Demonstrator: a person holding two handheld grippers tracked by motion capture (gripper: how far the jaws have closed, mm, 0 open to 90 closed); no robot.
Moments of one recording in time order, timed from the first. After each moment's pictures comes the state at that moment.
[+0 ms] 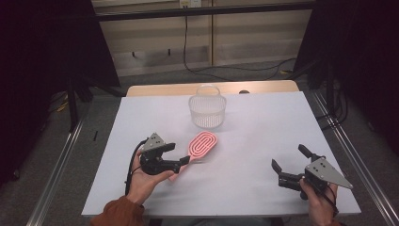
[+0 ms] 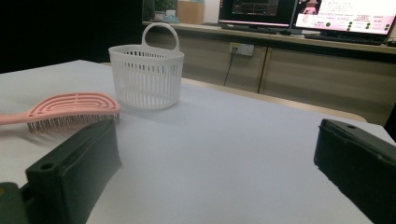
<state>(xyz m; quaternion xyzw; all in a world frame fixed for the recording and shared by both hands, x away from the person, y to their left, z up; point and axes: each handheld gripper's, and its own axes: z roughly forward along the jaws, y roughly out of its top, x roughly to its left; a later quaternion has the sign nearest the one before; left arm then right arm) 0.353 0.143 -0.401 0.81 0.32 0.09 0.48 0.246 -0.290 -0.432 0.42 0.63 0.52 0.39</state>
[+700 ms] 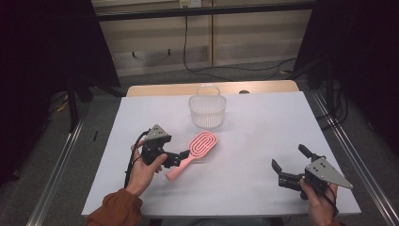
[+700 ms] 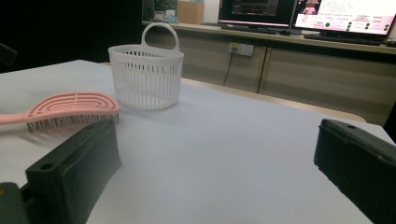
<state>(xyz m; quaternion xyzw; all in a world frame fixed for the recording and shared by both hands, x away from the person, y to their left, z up) 0.381 0.141 -0.398 0.82 0.33 0.10 0.46 0.246 -0.290 -0.432 0.42 0.63 0.52 0.39</state>
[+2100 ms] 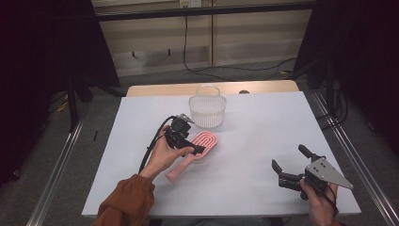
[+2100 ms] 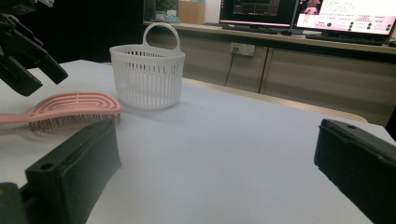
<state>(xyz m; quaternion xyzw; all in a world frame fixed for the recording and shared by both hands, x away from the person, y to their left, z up) 0.433 0.076 -0.399 0.90 0.30 0.00 0.32 0.245 -0.291 -0.432 0.42 0.63 0.52 0.39</state>
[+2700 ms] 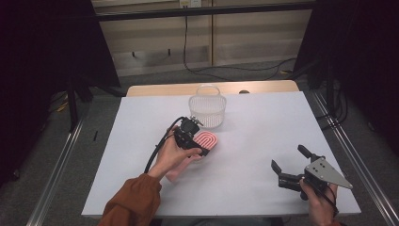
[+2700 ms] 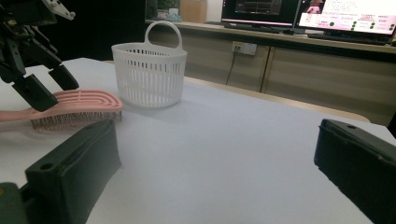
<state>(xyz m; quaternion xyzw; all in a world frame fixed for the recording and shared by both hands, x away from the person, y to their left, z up) 0.437 0.053 -0.408 0.92 0.29 0.01 0.26 0.246 -0.290 -0.433 0.42 0.63 0.52 0.39</state>
